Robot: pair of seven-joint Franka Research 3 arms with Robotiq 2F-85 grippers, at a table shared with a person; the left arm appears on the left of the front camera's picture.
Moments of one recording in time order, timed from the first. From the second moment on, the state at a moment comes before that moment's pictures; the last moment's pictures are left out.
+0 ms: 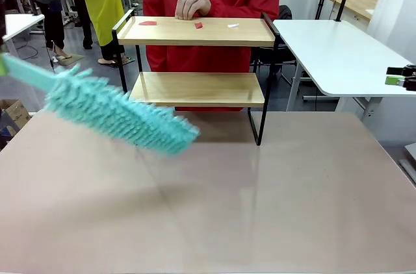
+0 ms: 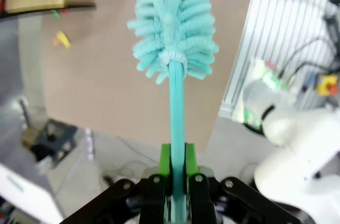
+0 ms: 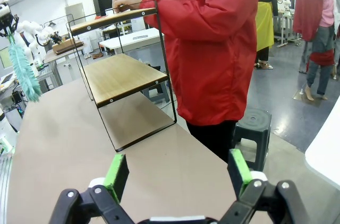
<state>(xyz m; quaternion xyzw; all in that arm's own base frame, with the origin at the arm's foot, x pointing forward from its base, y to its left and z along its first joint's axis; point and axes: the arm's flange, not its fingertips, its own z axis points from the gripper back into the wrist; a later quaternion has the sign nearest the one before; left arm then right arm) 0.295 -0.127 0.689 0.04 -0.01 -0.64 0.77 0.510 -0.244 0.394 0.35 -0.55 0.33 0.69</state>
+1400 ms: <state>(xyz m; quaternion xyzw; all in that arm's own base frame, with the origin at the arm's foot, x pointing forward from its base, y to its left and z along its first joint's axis) 0.240 -0.420 0.826 -0.08 -0.24 -0.29 0.92 0.510 -0.244 0.394 0.35 -0.55 0.33 0.69</state>
